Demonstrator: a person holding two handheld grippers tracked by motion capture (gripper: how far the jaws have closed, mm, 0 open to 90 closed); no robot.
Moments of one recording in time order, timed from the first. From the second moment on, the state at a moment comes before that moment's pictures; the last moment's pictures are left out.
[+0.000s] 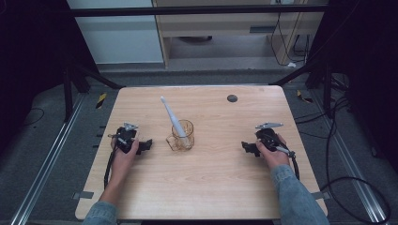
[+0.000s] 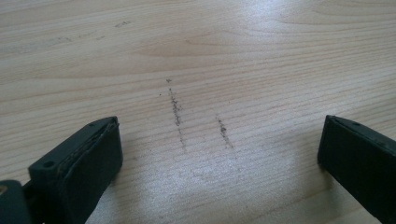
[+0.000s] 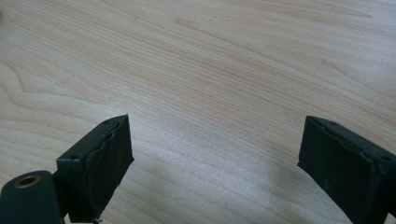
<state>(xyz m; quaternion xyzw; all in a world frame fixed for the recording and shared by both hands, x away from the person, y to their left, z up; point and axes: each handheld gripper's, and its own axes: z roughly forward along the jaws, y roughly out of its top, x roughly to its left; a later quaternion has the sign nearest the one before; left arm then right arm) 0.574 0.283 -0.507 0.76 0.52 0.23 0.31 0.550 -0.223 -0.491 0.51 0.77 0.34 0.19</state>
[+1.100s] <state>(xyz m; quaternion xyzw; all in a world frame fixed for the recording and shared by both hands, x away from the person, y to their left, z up) 0.574 0.283 -0.507 0.76 0.52 0.23 0.31 0.564 -0.222 -0.511 0.53 0.74 0.33 0.23</state>
